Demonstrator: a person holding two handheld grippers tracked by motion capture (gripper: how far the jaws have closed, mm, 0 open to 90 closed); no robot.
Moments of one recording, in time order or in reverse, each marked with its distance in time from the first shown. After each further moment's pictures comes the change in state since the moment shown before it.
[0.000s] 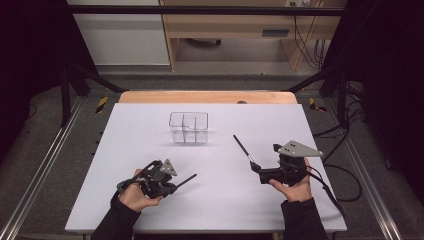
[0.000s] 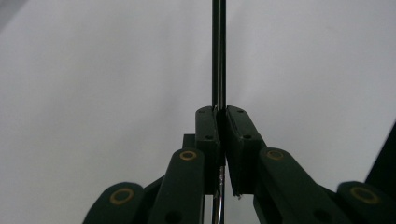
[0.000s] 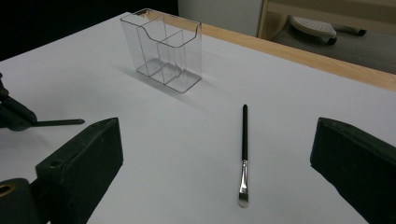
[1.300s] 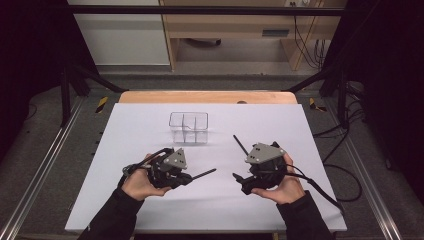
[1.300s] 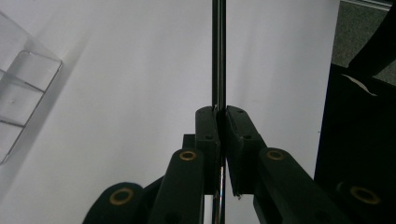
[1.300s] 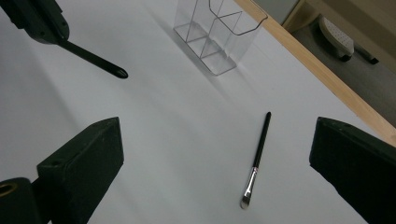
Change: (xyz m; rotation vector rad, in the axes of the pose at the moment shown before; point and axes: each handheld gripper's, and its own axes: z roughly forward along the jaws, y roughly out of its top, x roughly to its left) left arm -0.010 0.051 -0.034 -0.144 -0.123 0.243; right arm 0.059 0.040 0.008 0.208 0.033 -0.393
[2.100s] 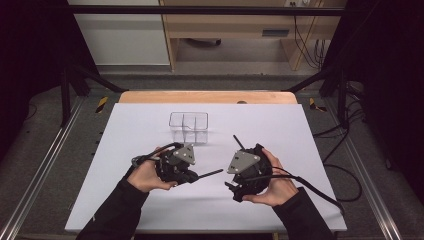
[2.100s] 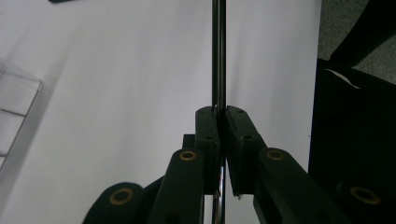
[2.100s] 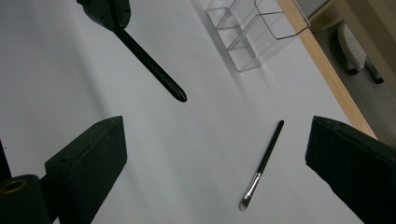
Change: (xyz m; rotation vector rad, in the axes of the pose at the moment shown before) left arm 0.011 0.021 0.007 0.045 -0.082 0.054; right arm 0.026 0.022 0.008 0.110 0.035 -0.217
